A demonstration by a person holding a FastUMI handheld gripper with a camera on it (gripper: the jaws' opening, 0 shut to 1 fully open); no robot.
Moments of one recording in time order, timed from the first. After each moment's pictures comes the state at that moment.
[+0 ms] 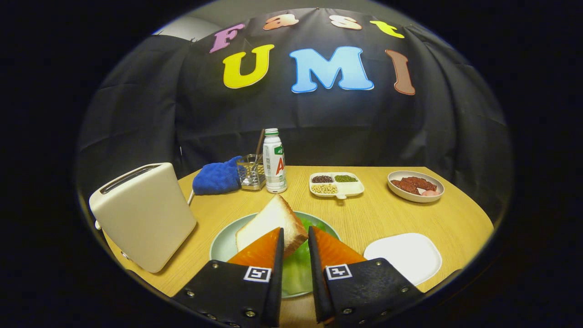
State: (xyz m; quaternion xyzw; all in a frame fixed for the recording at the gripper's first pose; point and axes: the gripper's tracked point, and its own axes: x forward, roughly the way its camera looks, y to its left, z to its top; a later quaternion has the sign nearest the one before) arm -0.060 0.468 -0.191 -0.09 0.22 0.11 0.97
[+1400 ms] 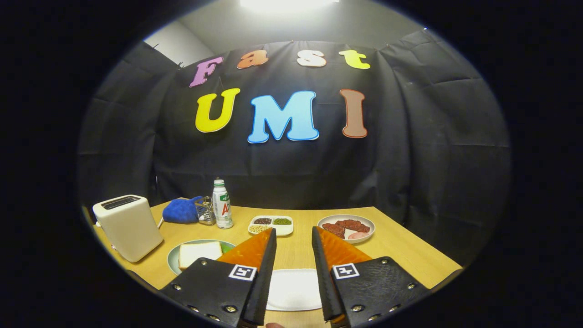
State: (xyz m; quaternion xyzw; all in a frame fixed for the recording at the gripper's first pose) arm -0.079 0.314 -0.054 -0.11 0.08 0.05 0.99
